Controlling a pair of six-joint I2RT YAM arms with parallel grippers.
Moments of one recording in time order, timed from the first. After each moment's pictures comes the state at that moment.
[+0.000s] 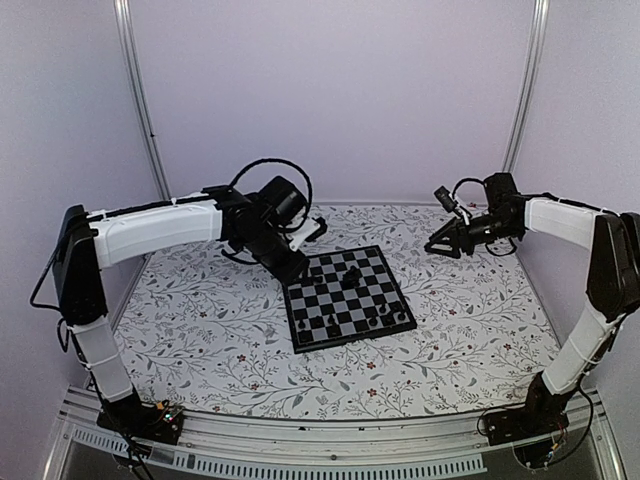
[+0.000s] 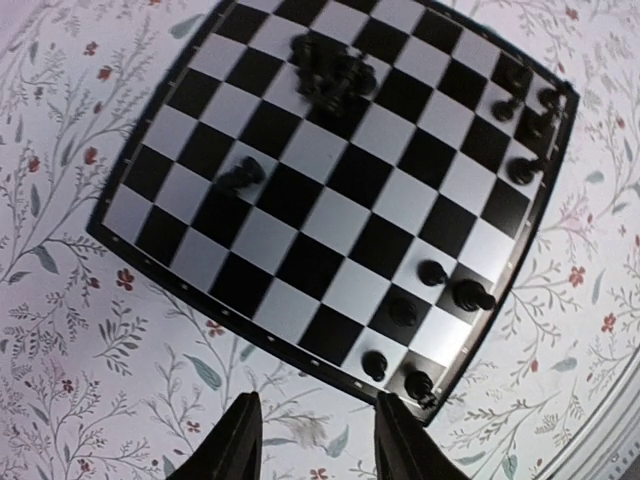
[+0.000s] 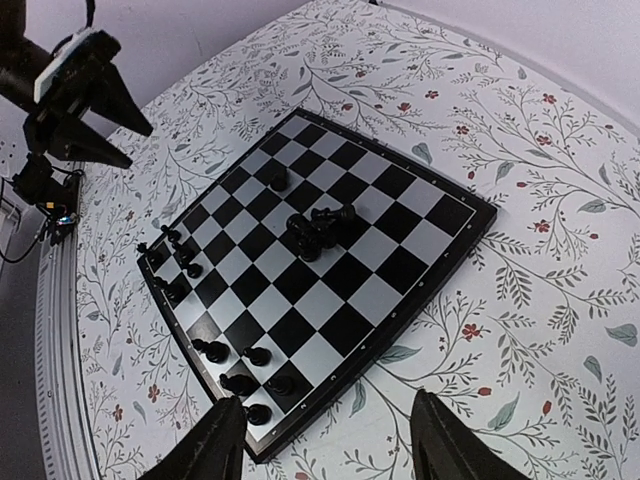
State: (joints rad) left arm -0.84 1.83 1.54 -0.83 -0.04 0.01; right arm 0.14 1.67 1.21 -0.51 -0.89 -0.49
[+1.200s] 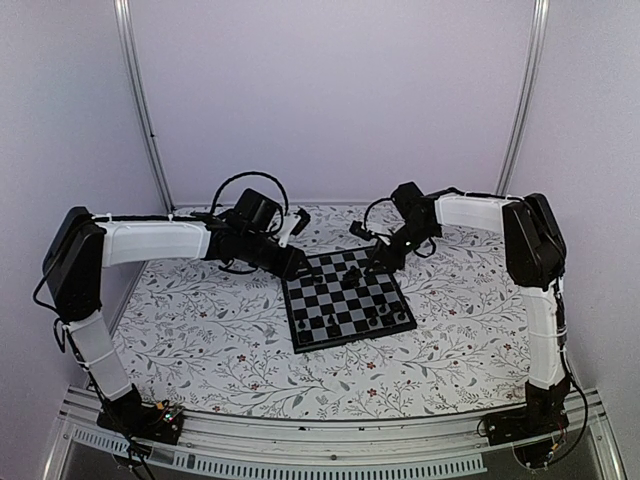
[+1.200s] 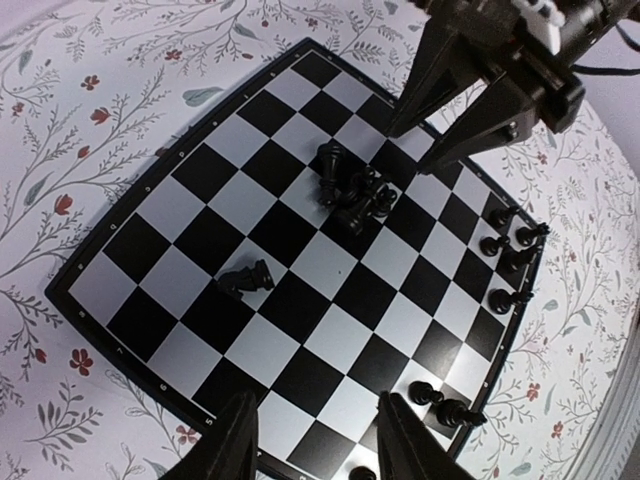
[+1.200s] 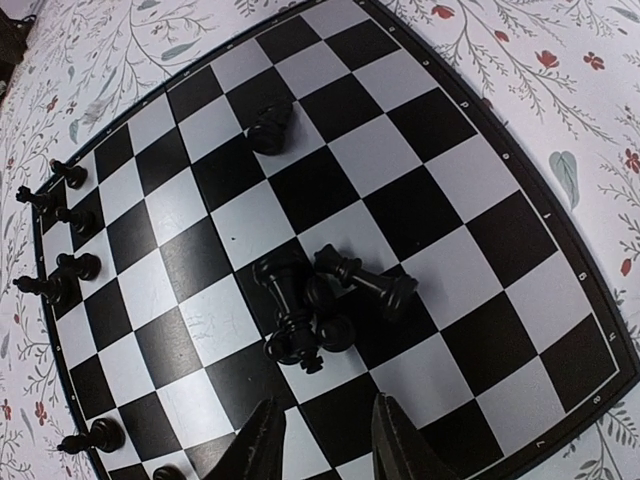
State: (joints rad) left arm -0.68 1.79 1.24 -0.26 0.21 -0.15; right arm 0.48 2.22 1.74 -0.71 -0.60 -0.69
